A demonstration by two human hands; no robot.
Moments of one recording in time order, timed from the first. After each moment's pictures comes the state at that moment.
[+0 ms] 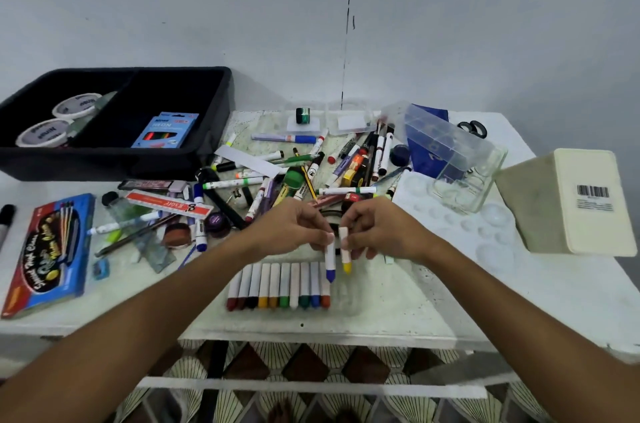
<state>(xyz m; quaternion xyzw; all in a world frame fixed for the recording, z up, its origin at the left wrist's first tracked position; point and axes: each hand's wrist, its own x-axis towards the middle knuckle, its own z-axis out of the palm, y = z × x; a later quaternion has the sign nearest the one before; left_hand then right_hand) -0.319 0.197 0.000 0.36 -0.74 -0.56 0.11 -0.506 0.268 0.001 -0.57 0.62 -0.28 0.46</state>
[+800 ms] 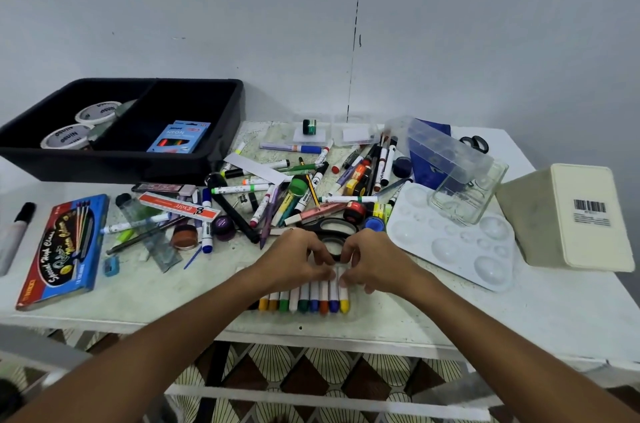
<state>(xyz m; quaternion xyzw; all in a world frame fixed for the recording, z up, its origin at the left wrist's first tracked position) -0.318 0.220 -0.033 0.36 -0.86 -0.34 0.13 -0.485 0.285 -0.014 -0.61 0.69 -0.15 0.36</state>
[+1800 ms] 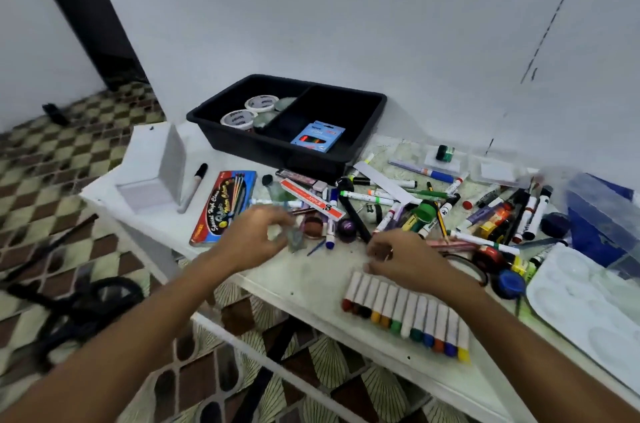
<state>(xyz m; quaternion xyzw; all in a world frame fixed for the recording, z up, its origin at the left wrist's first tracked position) -0.103 0.206 -0.006 0.57 -0.79 -0.13 0.20 -0.381 0.215 0.001 -0.77 0.54 -0.10 0.31</state>
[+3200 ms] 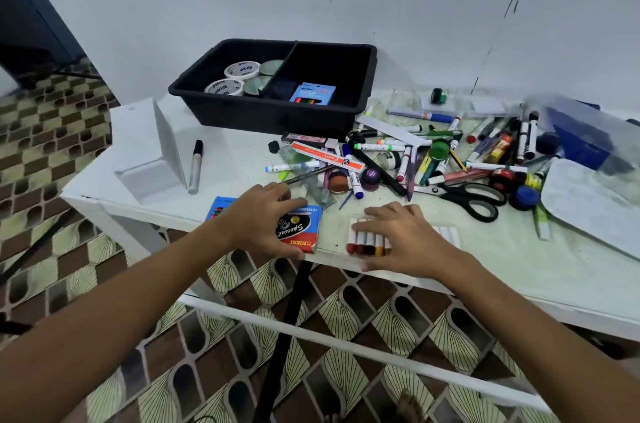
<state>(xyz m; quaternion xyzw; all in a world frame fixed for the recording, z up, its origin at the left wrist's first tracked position) -0.026 0.194 -0.037 0.38 -0.93 -0.01 -0.01 -0.303 0.275 -0.038 -0.83 0.55 -0.02 0.11</state>
